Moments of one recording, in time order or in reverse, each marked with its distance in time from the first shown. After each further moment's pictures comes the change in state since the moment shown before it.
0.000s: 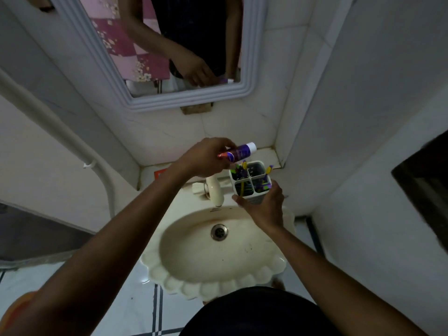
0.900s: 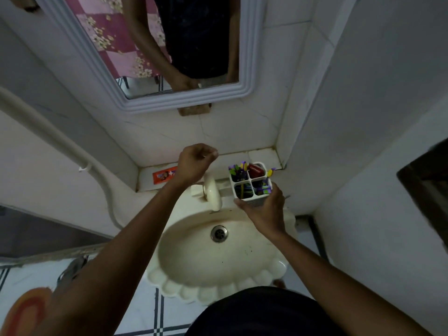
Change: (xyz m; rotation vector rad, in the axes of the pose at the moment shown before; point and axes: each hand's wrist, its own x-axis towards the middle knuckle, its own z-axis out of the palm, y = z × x) left_hand 0.013 -0.055 0.044 -0.475 0.412 -0.219; right_hand 0.010 0.014 -0.002 0.014 -0.027 -0.031
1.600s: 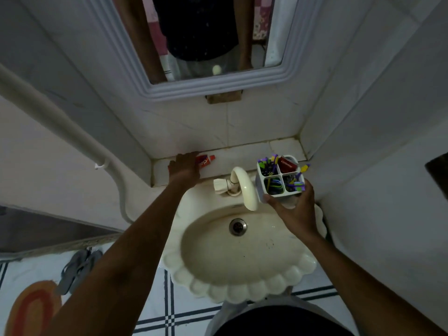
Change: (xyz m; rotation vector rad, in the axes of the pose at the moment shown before) left_hand 0.030 -0.141 -0.046 0.755 -0.221 -0.111; right_hand -0.008 0.010 0.027 0.081 0.121 0.046
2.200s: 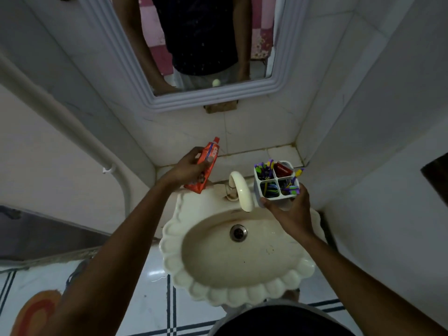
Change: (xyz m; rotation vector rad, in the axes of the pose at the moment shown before) left_hand -0.034 0.023 -0.067 -0.930 -0.260 0.000; right_hand 0.002 -0.012 -0.010 -0.024 -0.069 -0.010
